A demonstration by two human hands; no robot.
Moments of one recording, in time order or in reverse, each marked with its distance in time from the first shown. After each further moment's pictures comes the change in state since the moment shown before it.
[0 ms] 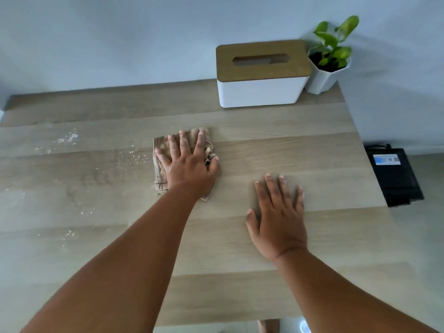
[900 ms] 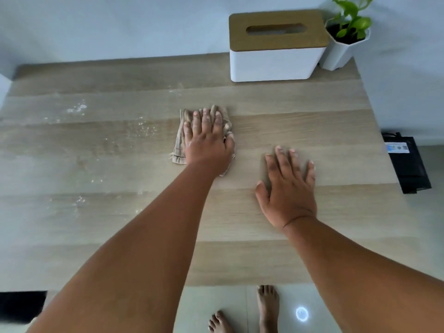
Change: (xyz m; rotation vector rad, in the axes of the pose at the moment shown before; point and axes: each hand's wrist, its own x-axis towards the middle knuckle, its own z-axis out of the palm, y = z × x) left_hand -0.018 0.020 0.001 -0.053 -0.014 0.091; right_hand 0.004 0.003 -0.001 -0.034 -0.057 0.010
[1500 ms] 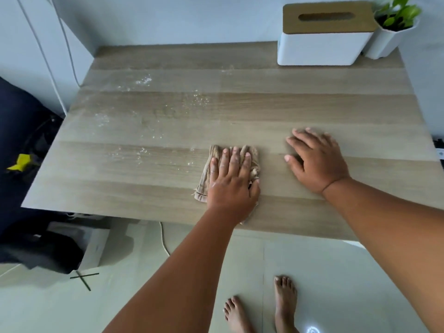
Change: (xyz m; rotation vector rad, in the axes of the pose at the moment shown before) left_hand -0.209 -0.046 0.008 0.011 0.028 0.061; right_hand -0.013 -0.010 -0.005 0.029 0.122 -0.319
